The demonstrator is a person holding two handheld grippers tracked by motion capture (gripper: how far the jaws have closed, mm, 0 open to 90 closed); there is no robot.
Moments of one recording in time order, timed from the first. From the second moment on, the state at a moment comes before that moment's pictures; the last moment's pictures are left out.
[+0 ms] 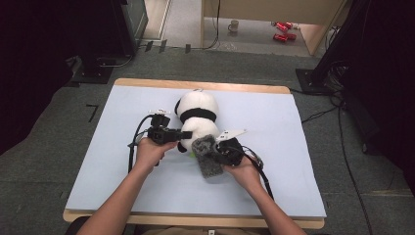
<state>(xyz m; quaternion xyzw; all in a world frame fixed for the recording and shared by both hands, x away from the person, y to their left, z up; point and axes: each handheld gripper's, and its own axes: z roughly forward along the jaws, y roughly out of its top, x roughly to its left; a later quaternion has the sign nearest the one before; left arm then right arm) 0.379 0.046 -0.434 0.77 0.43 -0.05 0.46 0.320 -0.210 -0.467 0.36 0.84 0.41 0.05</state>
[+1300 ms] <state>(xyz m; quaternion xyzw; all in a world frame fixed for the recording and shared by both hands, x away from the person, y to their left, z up) 0.385 0.143 -0.440 0.73 0.48 0.00 0.49 0.378 -0.274 -0.464 0.51 0.77 0.38 0.08</state>
